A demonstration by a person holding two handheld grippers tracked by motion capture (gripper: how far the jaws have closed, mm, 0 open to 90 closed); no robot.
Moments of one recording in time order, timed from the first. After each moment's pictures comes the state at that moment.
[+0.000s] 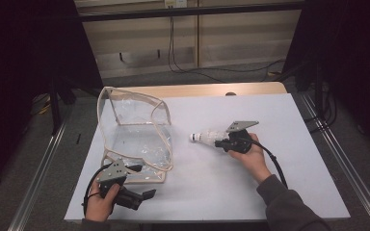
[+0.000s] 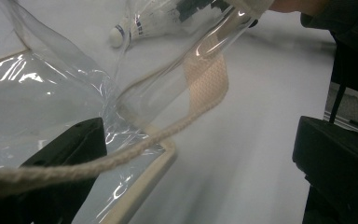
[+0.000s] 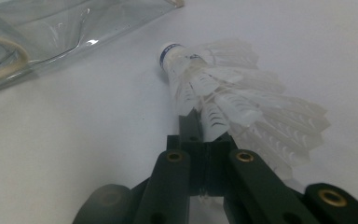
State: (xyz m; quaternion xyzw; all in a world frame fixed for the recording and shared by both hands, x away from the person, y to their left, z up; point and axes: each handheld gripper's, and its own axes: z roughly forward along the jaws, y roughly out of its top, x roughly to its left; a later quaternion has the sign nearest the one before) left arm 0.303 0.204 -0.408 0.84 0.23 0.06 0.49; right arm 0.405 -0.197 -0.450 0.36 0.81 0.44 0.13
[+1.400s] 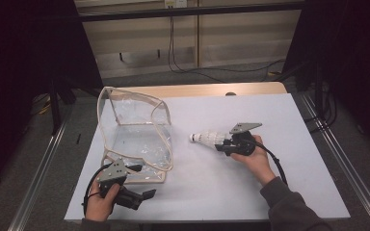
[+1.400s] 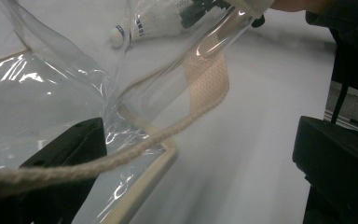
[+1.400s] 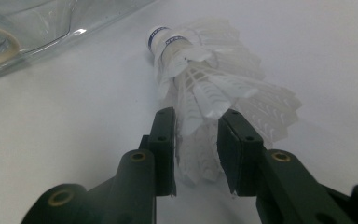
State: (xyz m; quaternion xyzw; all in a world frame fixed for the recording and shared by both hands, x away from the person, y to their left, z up) left arm 0.303 0.204 -0.407 0.84 0.23 0.06 0.49; right arm 0.397 -0.206 -0.452 0.38 0.81 0.42 0.13
